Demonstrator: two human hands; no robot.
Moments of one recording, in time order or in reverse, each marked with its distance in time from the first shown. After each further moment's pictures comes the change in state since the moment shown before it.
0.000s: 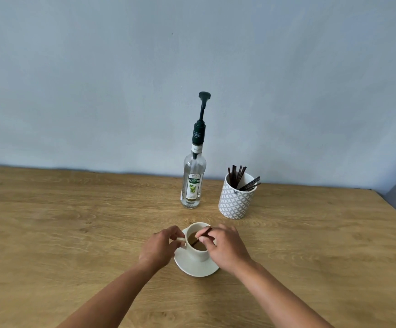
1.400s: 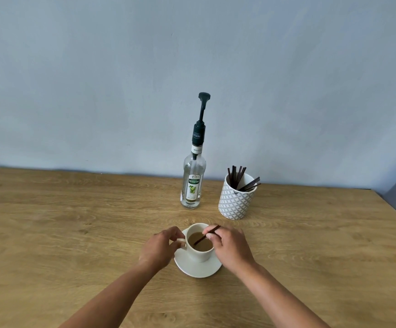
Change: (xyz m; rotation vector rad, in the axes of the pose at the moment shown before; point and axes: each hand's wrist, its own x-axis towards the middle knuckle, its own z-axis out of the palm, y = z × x) left_hand -0.001 0.002 -0.002 0.018 -0.005 -0.002; right_hand -0.002 0.008 -0.002 0.033 0.046 0.114
